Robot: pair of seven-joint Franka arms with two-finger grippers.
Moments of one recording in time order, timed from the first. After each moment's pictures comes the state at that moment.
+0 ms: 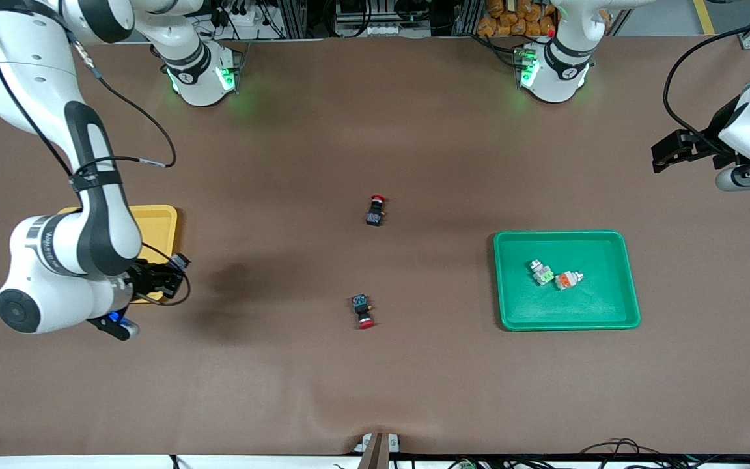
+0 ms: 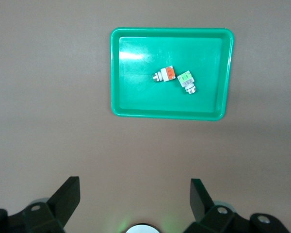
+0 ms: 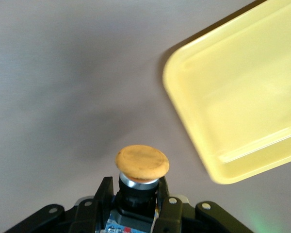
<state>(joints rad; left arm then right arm) 0.00 0.00 -0.11 -1.58 0.06 1.50 -0.13 -0.01 0.70 0.02 -1.34 0.10 1.61 0.44</state>
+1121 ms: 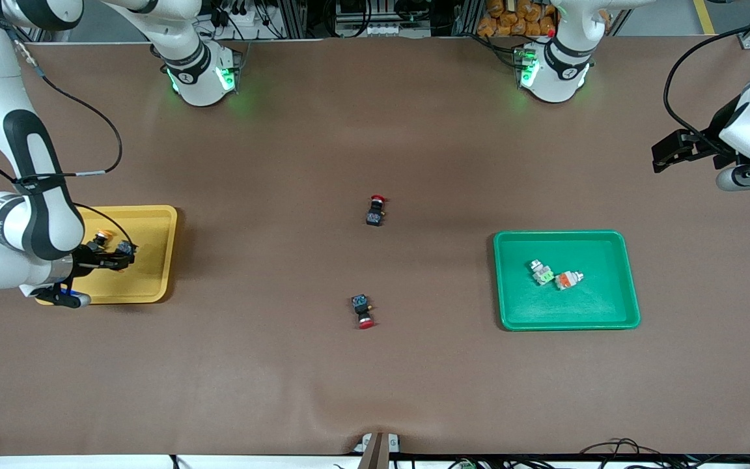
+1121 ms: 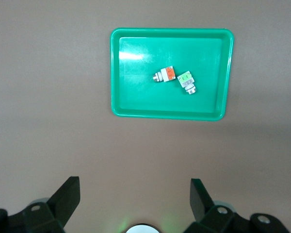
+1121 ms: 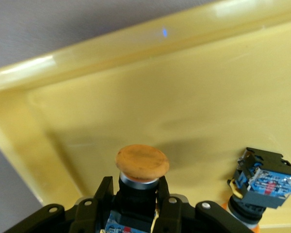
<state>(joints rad) 0.01 0.00 -0.11 -1.58 0.06 1.51 -0.13 -0.28 0.63 0.02 -1.73 0.09 2.00 -0.09</state>
